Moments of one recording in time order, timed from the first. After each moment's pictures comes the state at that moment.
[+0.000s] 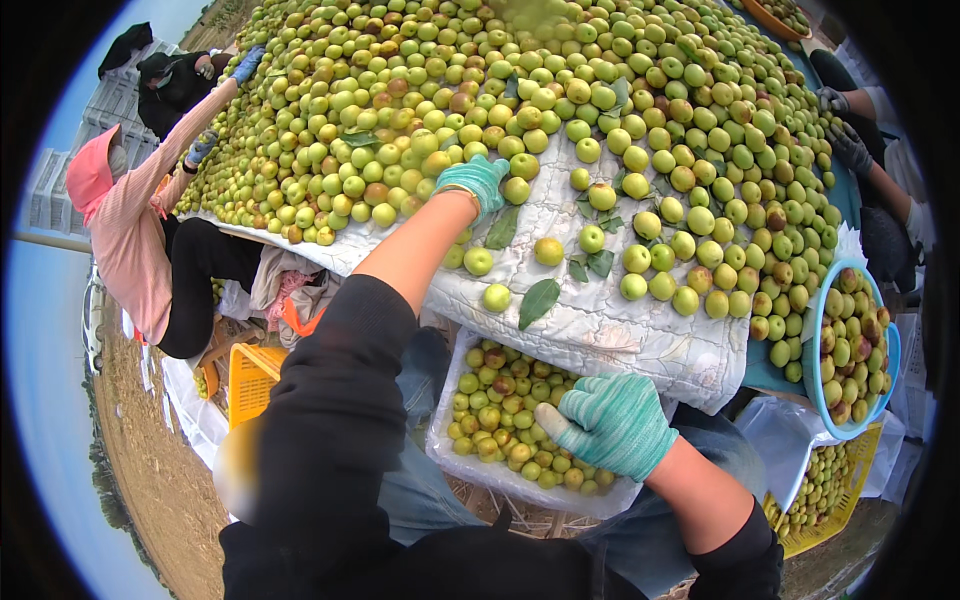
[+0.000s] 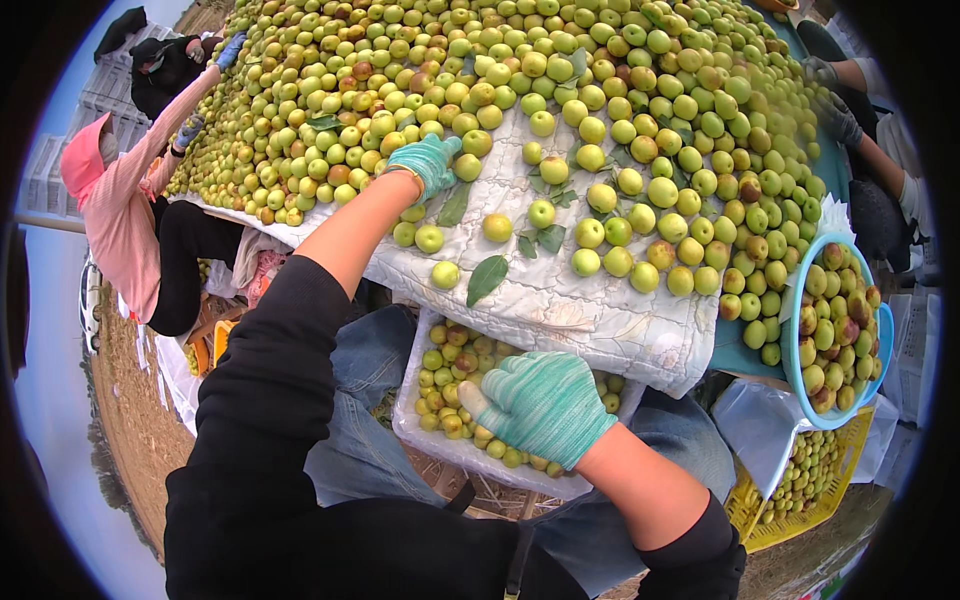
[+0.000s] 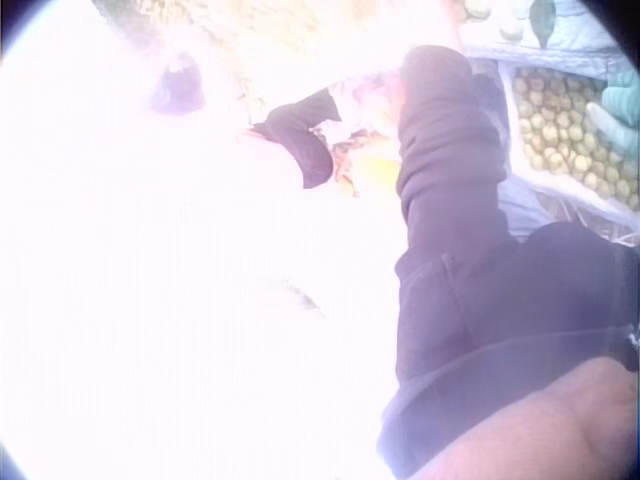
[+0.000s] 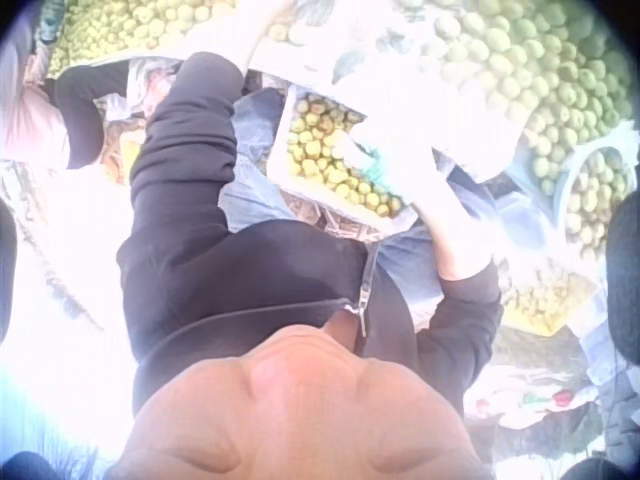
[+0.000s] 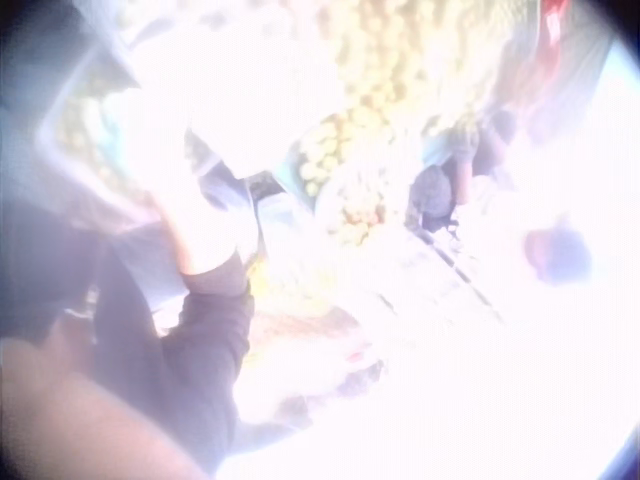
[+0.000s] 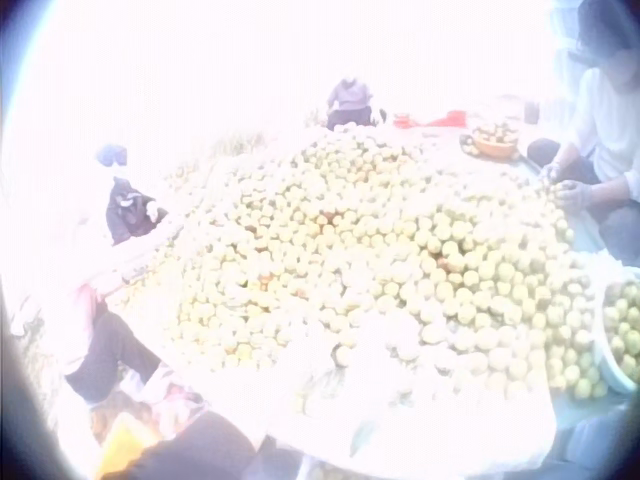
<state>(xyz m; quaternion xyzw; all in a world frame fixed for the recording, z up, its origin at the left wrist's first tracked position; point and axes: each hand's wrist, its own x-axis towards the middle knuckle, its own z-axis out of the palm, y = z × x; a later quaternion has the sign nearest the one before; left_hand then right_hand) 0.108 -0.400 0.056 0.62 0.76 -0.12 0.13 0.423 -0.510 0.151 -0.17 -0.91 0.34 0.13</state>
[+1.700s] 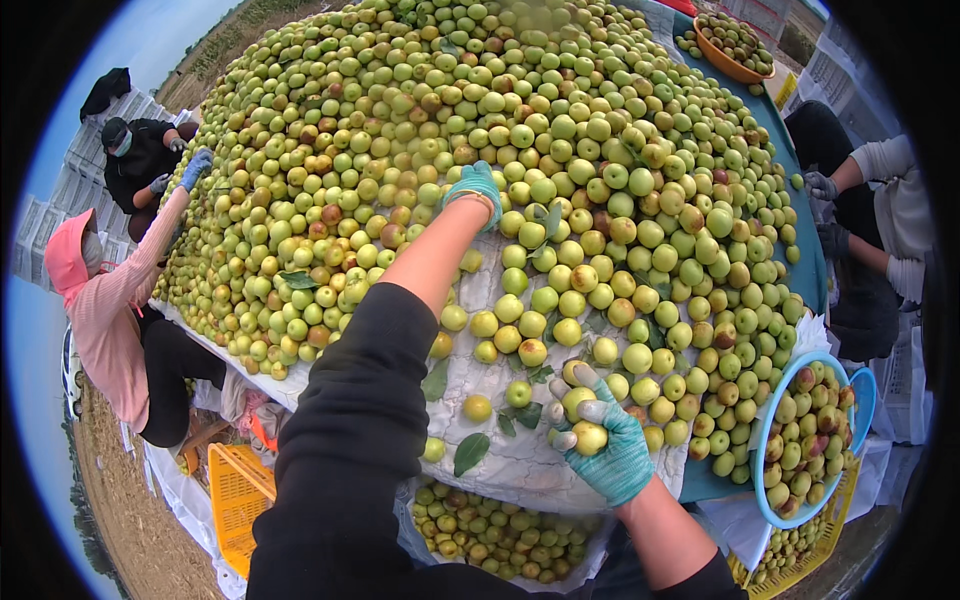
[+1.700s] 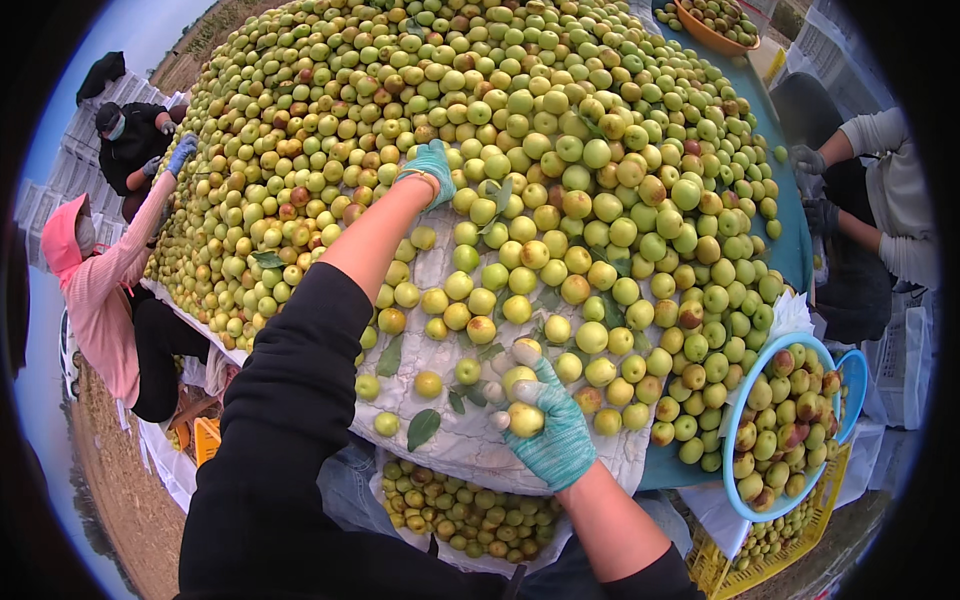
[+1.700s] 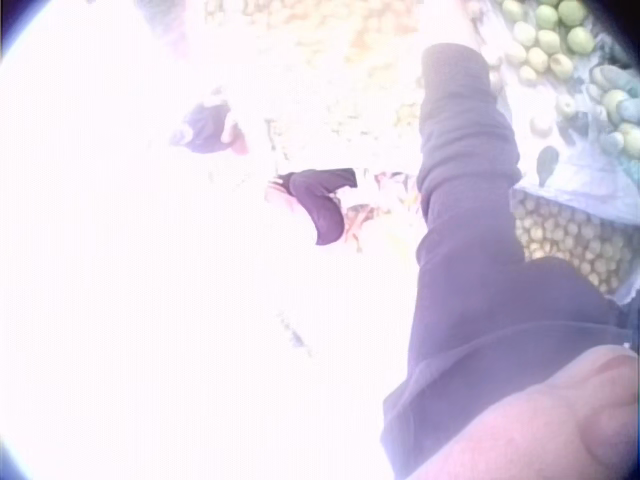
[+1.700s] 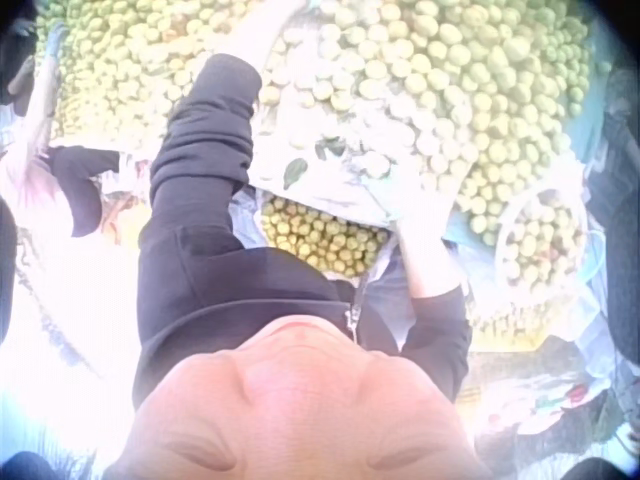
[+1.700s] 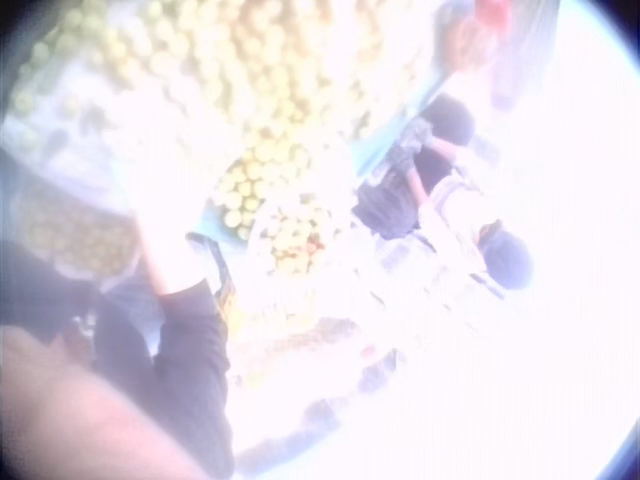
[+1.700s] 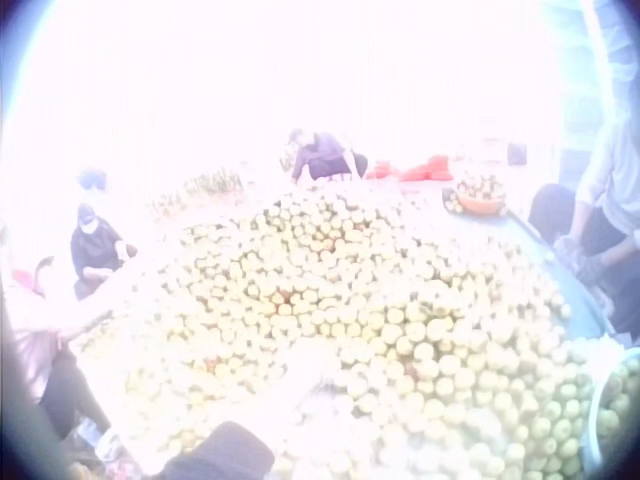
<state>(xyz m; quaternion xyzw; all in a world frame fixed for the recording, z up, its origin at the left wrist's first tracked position) 0.108 -0.164 0.047 0.53 0.83 -0.03 0.16 0.430 -0.378 0.097 -0.27 0.02 0.92 0.28</state>
